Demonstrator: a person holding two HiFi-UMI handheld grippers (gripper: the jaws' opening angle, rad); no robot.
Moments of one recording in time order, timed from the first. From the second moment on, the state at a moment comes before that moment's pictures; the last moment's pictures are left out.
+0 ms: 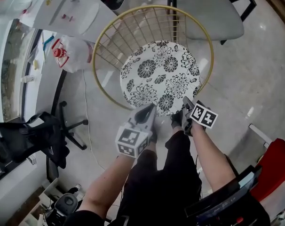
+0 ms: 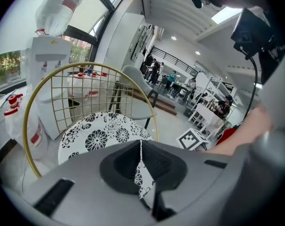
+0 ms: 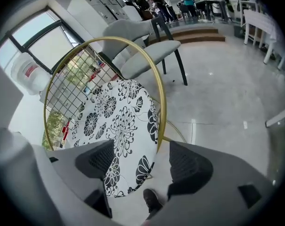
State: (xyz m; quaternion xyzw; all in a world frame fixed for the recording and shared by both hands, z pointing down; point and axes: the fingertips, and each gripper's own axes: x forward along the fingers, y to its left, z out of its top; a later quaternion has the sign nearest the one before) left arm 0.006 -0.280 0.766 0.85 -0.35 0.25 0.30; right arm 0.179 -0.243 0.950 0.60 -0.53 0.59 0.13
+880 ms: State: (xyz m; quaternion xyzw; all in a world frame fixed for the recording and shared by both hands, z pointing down) left arm 0.004 -0.280 0.781 0.85 -0.34 0.26 0.30; right arm 0.177 -0.245 1.020 0.60 -0.48 0.63 0.14
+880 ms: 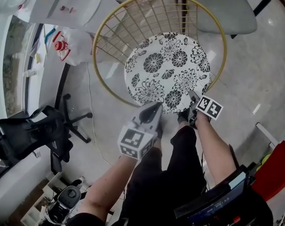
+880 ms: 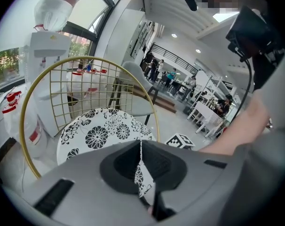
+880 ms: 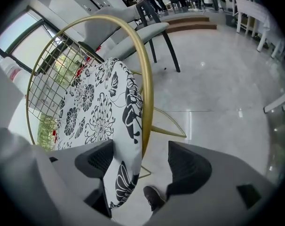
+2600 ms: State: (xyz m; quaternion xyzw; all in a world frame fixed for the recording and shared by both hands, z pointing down) left arm 0.028 -0.264 0.633 0.89 -0.32 0.20 0.25; right arm 0.198 -0.228 0.859 0.60 -0.58 0.52 0.17
